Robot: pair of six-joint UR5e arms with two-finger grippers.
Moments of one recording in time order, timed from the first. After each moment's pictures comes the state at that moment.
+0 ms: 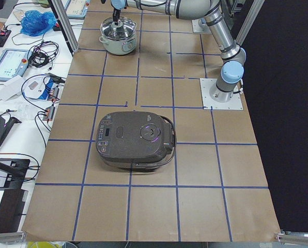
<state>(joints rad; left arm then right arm) -1.97 -2.29 -0.93 -1.33 1.57 -0.29 1.31 -1.06 1.42 -1.91 -1.53 -0.21</state>
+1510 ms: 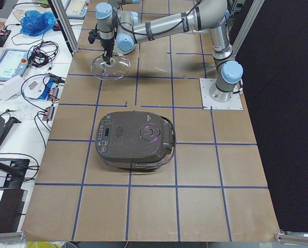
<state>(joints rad) -1.49 -2.05 -1.43 -1.11 1.55 0.25 1.83 -0.85 1.22 -2.02 -1.56 0.18</state>
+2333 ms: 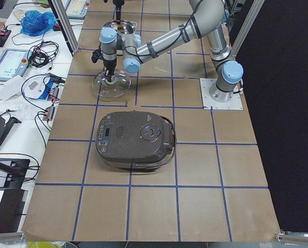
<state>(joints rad) -1.42 -2.10 -1.54 -0.94 1.55 0.35 1.76 -1.11 1.25 -1.82 -1.56 0.15</state>
